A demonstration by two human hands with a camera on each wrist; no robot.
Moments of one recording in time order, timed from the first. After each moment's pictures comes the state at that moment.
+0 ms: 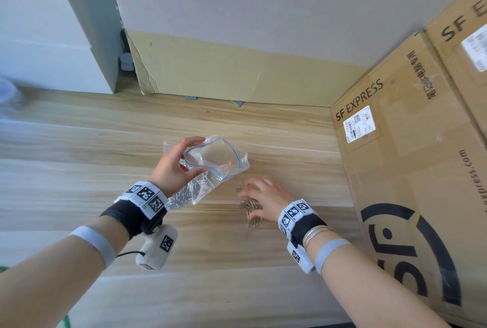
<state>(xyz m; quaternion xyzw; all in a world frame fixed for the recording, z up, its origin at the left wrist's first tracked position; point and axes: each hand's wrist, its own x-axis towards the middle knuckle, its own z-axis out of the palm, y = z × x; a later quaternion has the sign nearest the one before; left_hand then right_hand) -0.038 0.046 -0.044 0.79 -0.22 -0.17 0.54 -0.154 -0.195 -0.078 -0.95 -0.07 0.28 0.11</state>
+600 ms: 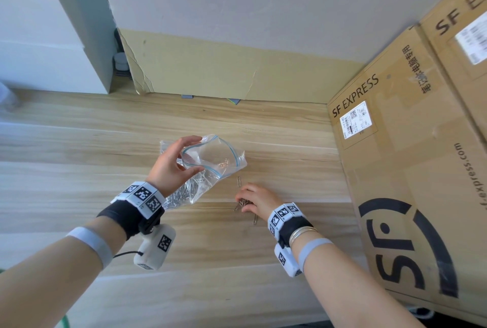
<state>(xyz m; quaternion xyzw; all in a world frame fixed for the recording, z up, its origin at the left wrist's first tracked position) -0.039 0.044 -0.046 0.79 -0.21 -0.18 0.54 -0.159 -0.180 -0.094 -0.93 -0.01 0.26 0.25</state>
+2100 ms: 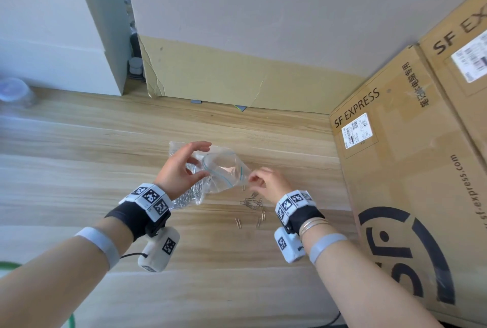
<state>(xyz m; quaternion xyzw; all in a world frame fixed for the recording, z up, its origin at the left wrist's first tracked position) -0.045 0.053 -0.043 0.79 -0.23 -0.17 0.54 -0.132 -0.182 -0.043 -0.95 0.06 0.18 0.25</state>
